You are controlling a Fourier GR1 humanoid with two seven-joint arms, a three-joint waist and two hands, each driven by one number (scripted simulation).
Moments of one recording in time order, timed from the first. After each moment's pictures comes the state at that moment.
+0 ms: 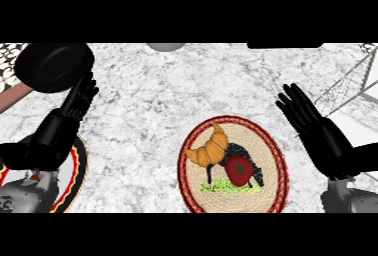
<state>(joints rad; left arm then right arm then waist) -0.18 0.42 -0.18 -1.67 0.19 0.12 0.05 -0.11 -0.23 0.06 -1.71 -0.31 0.12 0.15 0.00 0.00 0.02</state>
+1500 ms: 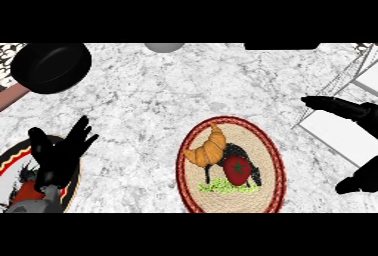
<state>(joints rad) -0.04 0.33 -0.07 -1.38 0.29 0.12 0.23 -0.22 -0.67 0.01 -1.62 -0.17 0.62 0.09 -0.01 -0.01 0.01</state>
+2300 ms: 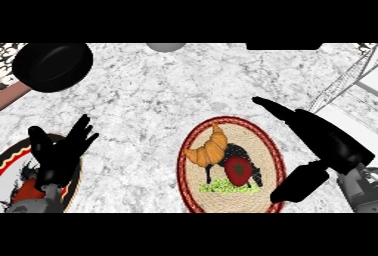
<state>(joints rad) -0.04 0.31 -0.05 -1.39 0.28 0.11 0.25 -0.35 -0.48 0.29 -1.90 0.05 0.41 0.75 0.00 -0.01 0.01</state>
